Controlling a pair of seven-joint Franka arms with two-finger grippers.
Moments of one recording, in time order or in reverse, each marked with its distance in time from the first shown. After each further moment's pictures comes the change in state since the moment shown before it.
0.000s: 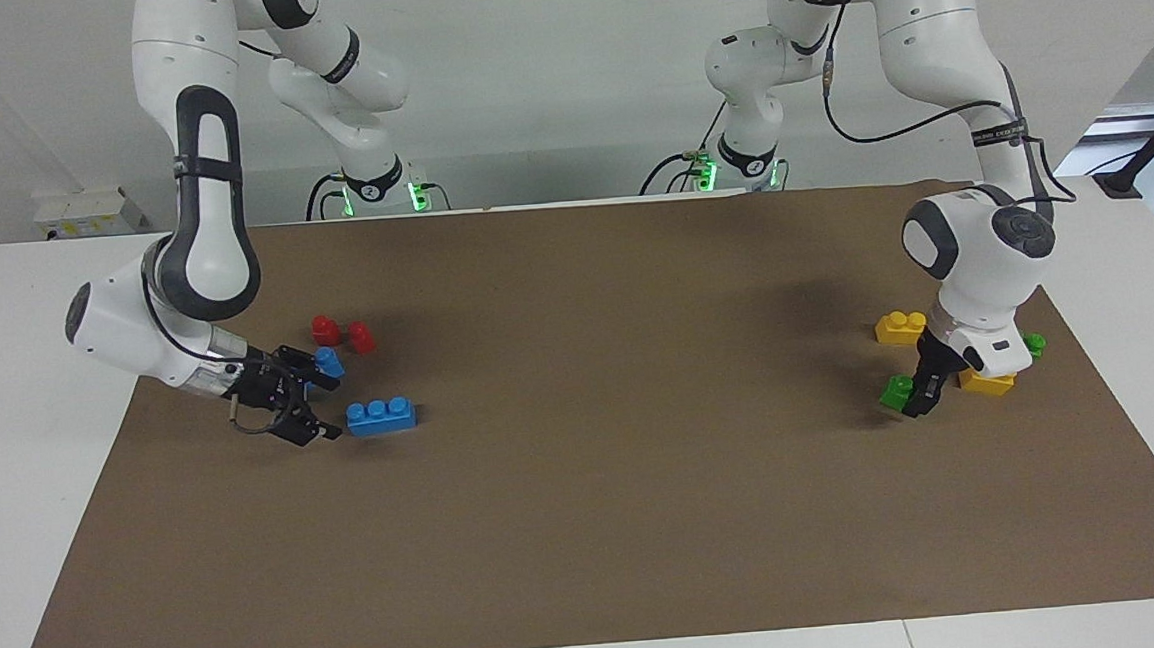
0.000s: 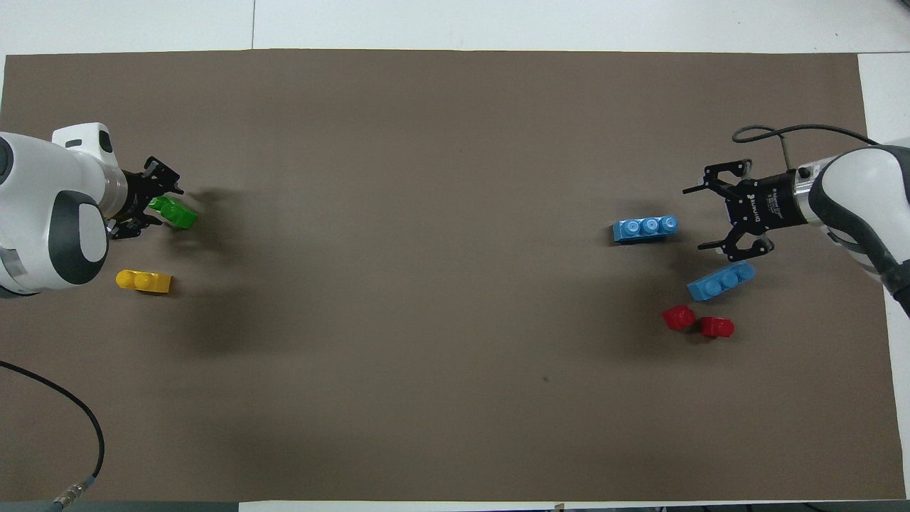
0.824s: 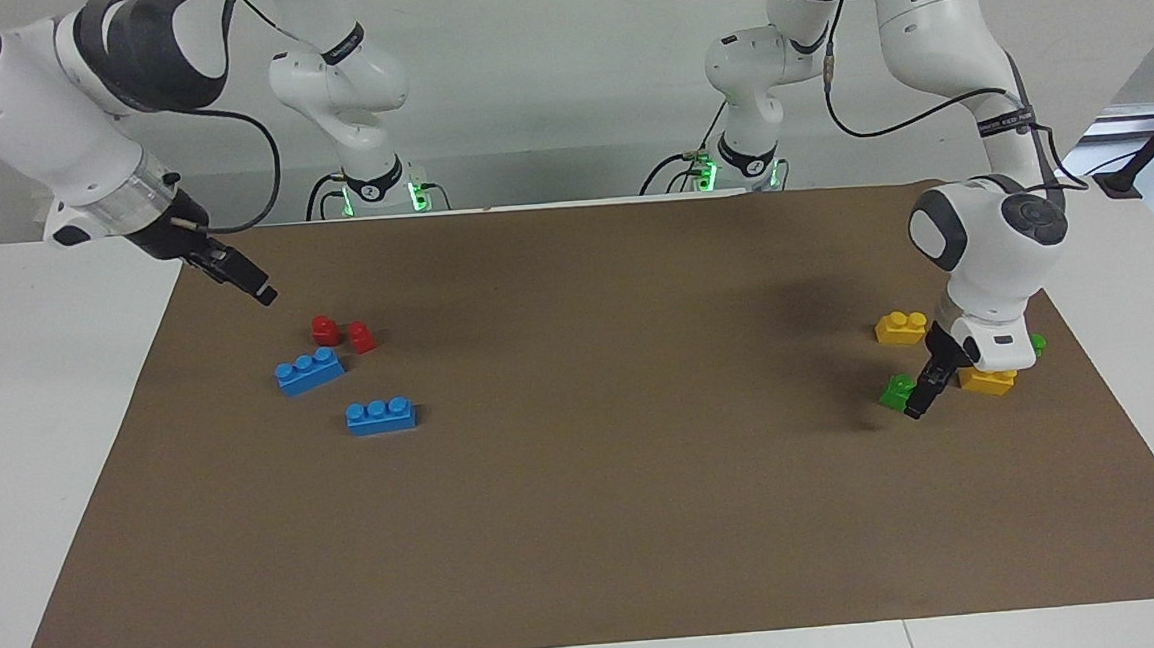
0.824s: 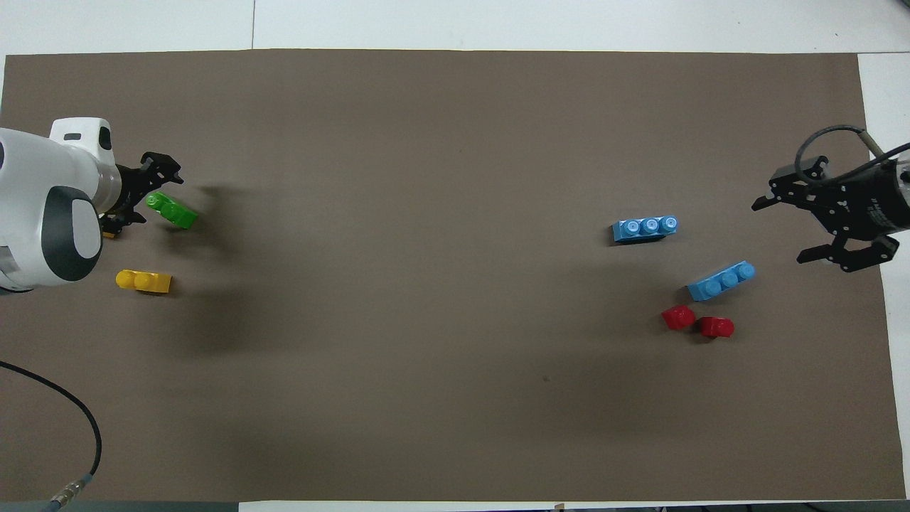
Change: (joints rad) left arm -0.006 -0.043 -0.003 0.048 0.009 -0.100 0.260; right arm 0.029 -0.330 0.025 0.150 -0.450 -0.358 -0.432
